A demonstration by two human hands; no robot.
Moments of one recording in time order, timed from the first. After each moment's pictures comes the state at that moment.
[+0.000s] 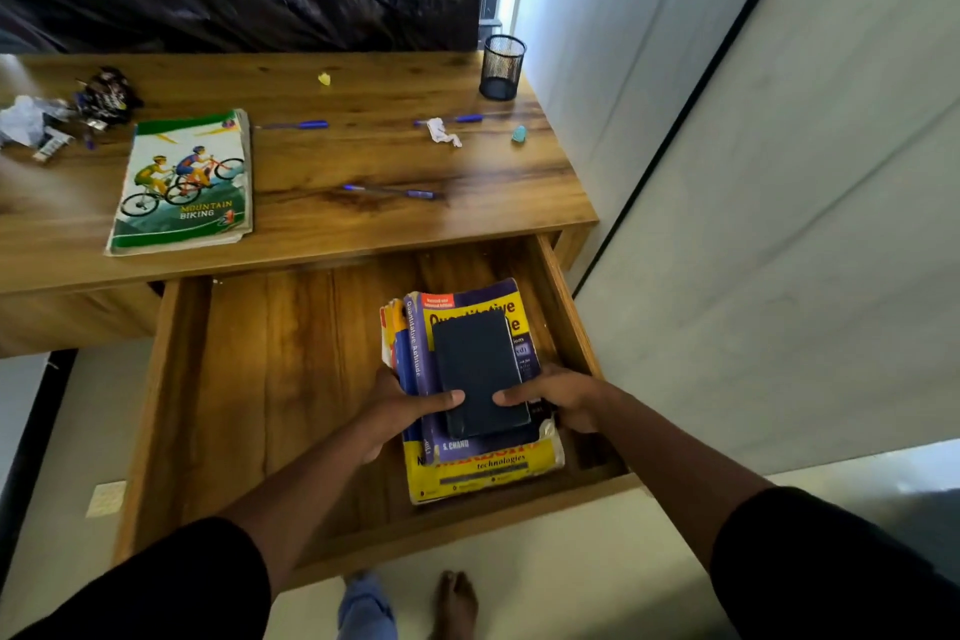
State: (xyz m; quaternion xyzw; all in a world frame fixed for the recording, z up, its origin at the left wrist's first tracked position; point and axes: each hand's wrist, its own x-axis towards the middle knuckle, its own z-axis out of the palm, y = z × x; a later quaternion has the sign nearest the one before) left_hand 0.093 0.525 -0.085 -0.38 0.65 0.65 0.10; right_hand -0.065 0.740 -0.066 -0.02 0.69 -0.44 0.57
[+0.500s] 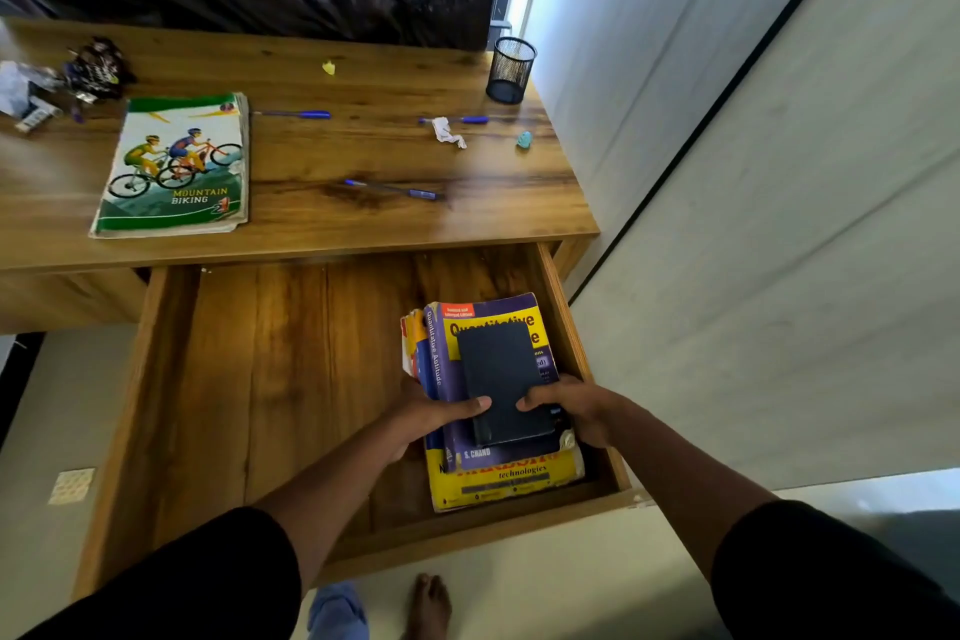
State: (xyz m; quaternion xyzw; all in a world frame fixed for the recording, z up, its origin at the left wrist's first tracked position) left_hand 0.064 0.555 -0.090 -0.36 0.64 0.66 0.16; right_hand -0.081 0.757 -0.064 0.04 0.73 -0.41 0.54
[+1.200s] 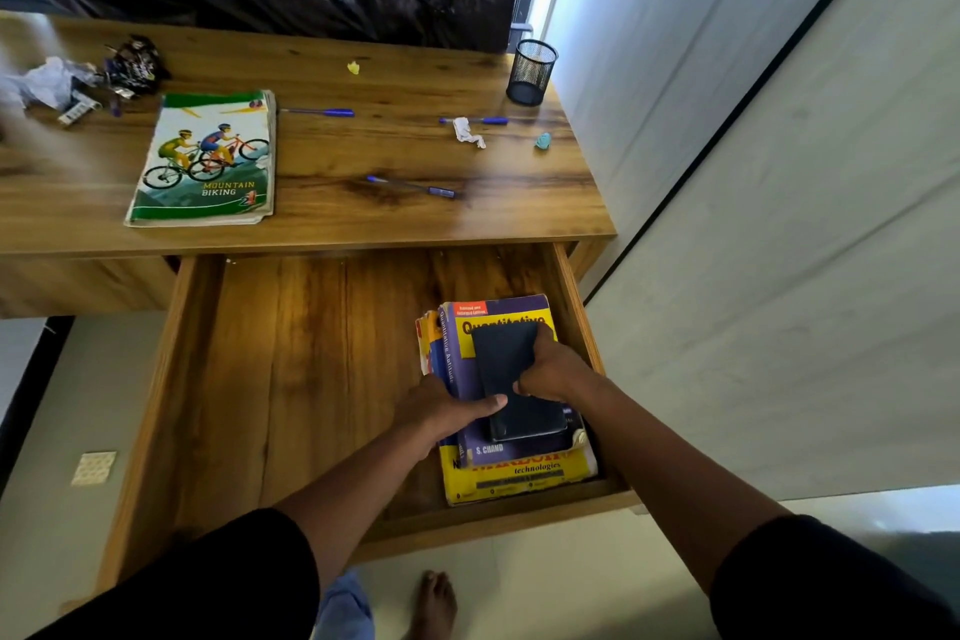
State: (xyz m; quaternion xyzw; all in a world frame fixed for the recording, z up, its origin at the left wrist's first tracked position) left_hand 0.071 0.568 -0.076 -0.40 0.71 0.55 0.16; right_hand -0.065 0.691 -0.014 -0.16 0.90 -0.12 0.39
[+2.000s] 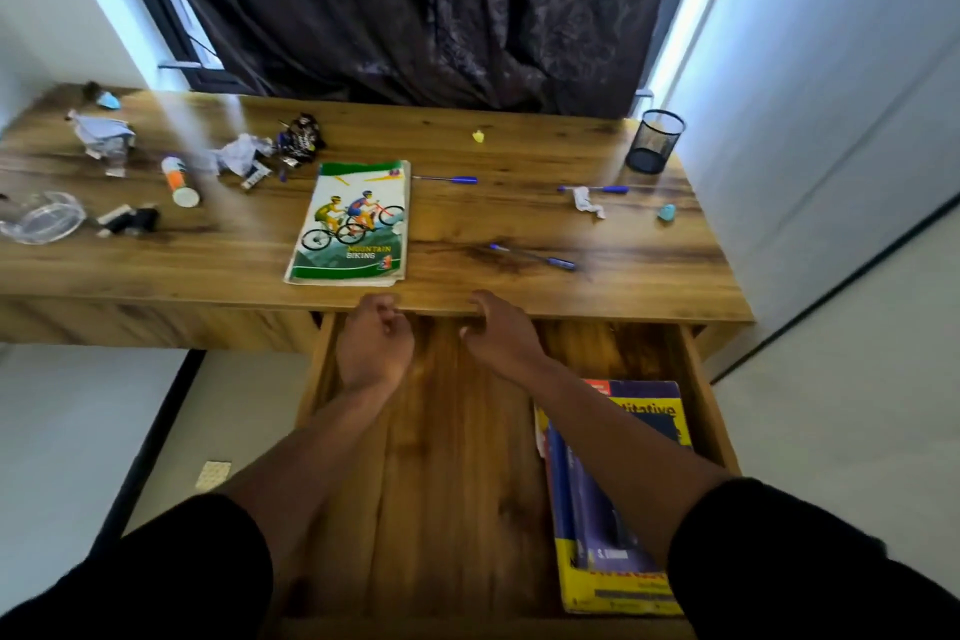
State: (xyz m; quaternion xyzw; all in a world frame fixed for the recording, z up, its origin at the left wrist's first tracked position) left_hand 0.100 0.343 -0.002 -0.50 0.76 0.34 -0.22; right_hand -0.032 0.457 0.021 -0.36 0.86 -0.26 0.25
